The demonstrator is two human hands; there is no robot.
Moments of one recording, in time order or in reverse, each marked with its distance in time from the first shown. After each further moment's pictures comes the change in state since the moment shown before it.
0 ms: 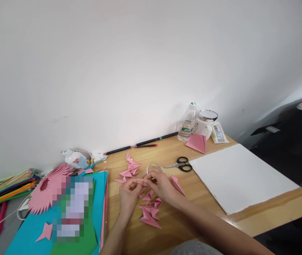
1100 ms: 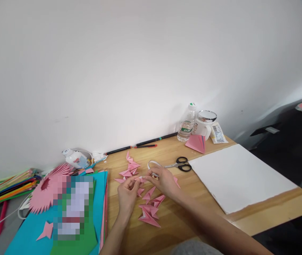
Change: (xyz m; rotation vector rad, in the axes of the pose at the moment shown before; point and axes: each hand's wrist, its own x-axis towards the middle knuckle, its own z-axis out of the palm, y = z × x) left_hand 0.000 0.004 0.001 -0.014 0.114 0.015; right_hand 0.006 0.005 -0.017 -0.282 0.024 -0.102
